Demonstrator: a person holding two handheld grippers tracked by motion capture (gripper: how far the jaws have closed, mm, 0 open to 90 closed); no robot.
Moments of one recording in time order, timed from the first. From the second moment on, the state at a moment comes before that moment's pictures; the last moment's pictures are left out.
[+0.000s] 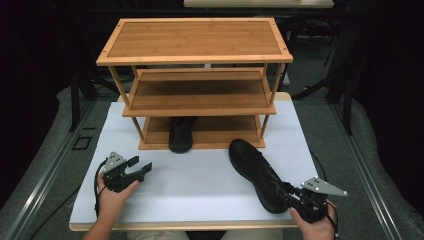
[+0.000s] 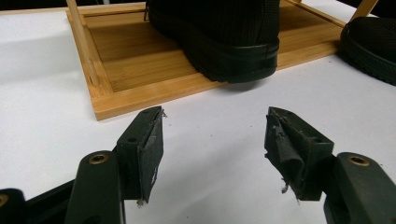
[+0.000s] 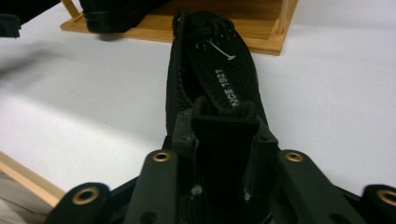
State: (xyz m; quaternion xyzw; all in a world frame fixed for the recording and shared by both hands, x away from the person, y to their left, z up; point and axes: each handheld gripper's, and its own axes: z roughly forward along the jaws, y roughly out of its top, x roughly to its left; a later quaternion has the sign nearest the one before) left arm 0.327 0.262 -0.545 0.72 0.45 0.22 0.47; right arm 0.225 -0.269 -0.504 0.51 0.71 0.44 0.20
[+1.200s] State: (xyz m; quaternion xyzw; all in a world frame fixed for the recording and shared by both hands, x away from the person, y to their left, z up) left arm 0.328 0.263 -0.545 0.73 0.45 0.22 0.47; right arm 0.323 -0.220 -0.448 0.42 0.86 0.26 0.14
